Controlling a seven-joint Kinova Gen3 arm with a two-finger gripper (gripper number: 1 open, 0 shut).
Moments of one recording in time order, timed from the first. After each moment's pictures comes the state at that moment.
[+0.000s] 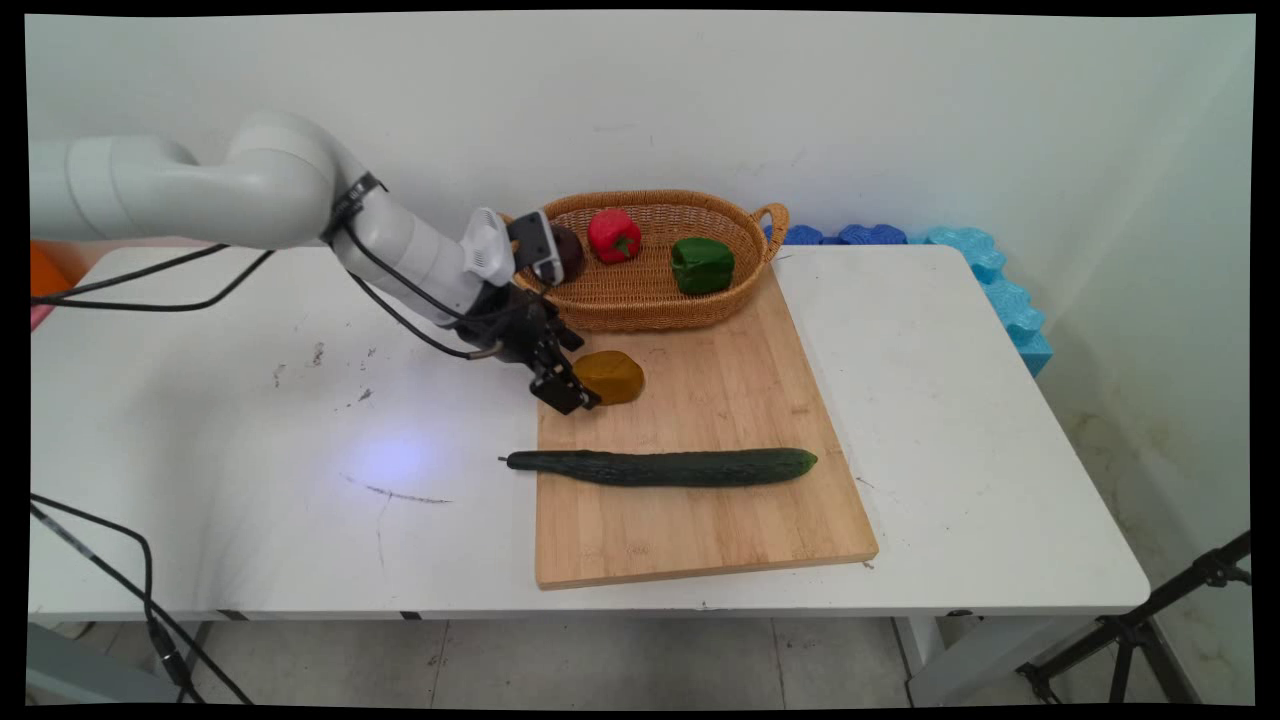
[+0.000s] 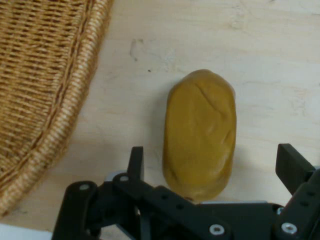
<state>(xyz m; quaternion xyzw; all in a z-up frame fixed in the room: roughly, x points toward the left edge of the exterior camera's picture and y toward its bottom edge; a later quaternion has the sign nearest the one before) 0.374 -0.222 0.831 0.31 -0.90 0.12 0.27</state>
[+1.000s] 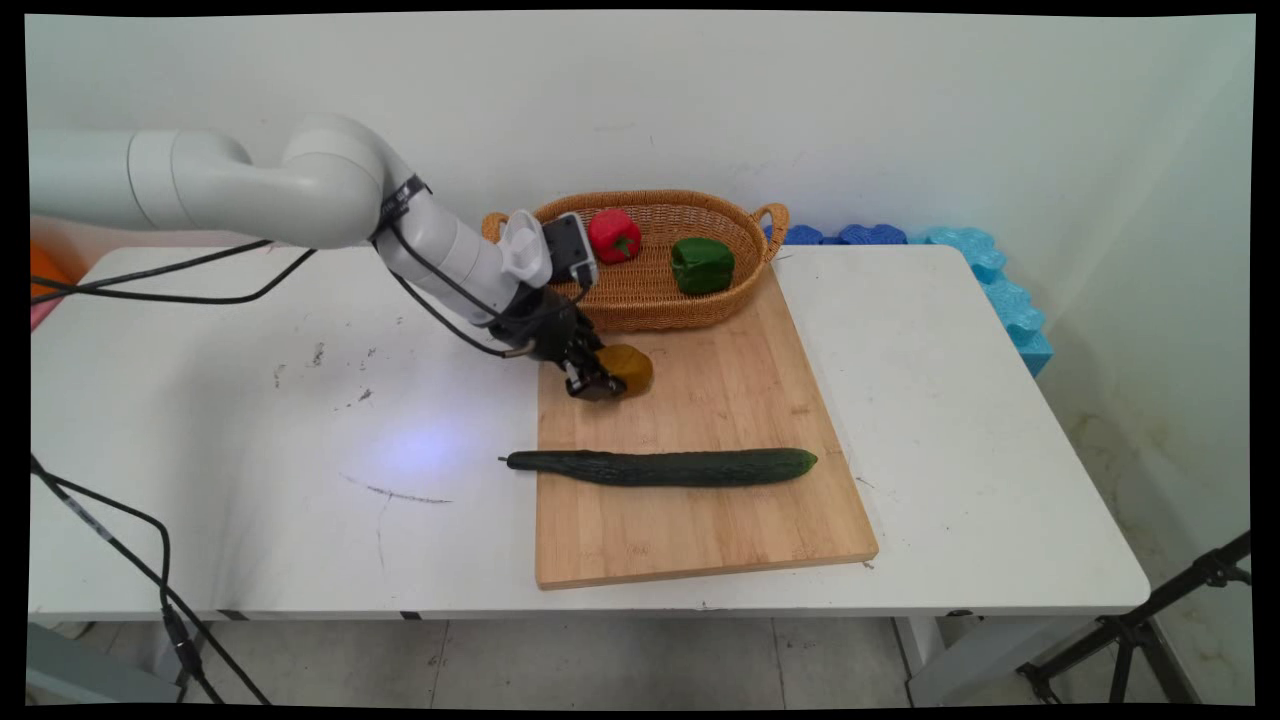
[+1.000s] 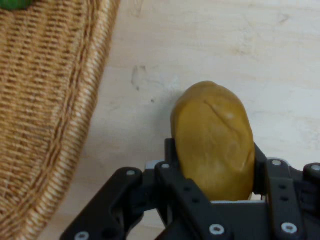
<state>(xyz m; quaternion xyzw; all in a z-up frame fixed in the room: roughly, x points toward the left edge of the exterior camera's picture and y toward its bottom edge) 0.348 -0.242 0.827 0.31 -0.90 0.13 0.27</state>
